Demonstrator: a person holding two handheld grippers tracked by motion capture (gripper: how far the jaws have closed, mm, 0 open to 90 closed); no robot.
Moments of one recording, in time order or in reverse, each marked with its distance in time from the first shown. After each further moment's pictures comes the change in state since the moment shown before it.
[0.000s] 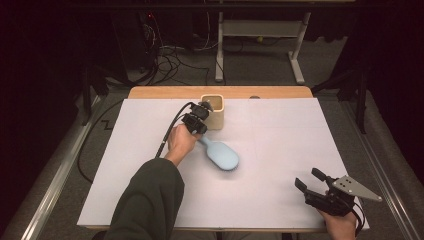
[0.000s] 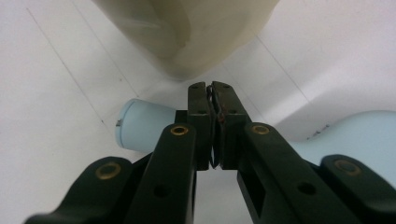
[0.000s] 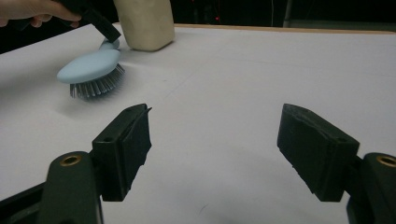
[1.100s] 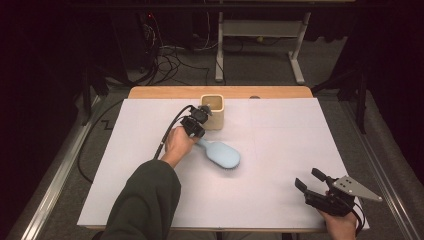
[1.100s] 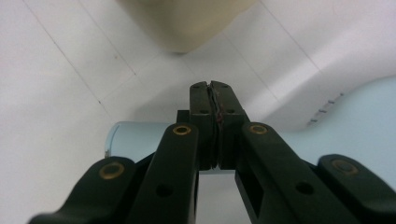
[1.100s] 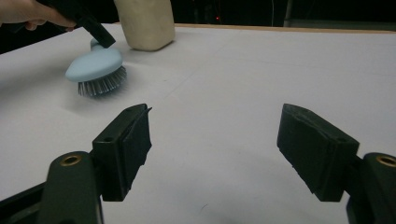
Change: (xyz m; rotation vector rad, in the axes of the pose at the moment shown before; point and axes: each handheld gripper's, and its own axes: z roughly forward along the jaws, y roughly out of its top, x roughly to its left) left arm 0.000 -0.009 0.003 0.058 0.016 0.048; right arm 0.000 0.000 0.000 0.000 0.002 0.000
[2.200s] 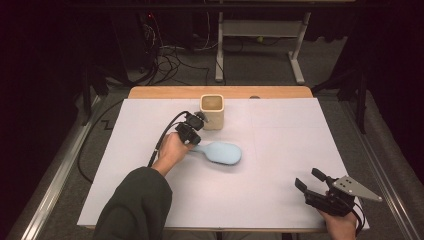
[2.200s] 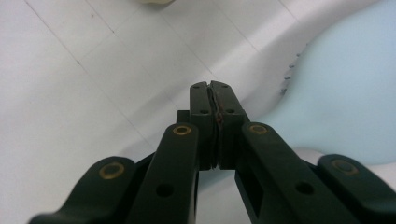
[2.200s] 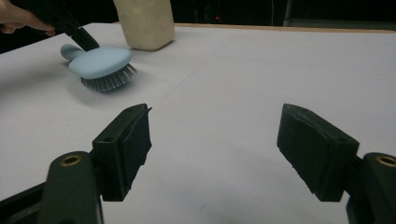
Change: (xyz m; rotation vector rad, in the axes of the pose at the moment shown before) left arm -0.004 -0.025 -0.009 0.015 -0.046 0.030; right arm 0.000 0.000 0.000 0.001 -0.002 0.001
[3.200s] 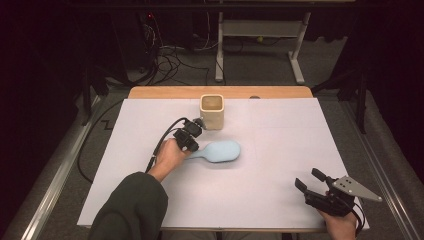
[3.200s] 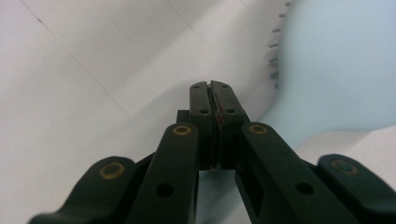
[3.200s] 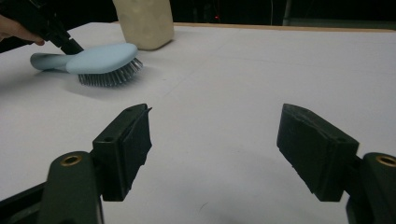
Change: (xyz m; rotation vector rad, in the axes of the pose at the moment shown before) left arm -0.006 -0.017 0.007 0.049 -0.034 0.009; right arm 0.000 0.000 0.000 0.000 -0.004 0.001
